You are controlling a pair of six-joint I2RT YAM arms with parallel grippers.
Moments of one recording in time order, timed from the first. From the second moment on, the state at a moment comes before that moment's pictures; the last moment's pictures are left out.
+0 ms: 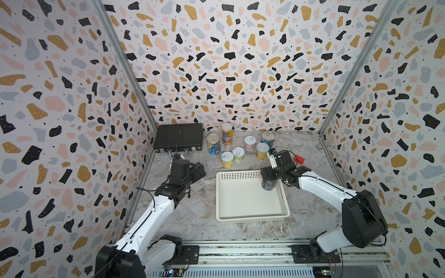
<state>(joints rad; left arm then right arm) -0.23 1.05 0.72 -0.32 -0.06 -0.67 0.49 1.49 0.96 -0.32 0.05 0.15</state>
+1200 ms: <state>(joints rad) -0.38 2.35 2.24 -0.62 -0.07 -0.22 0.49 1.24 0.87 -0.26 0.14 0.18</state>
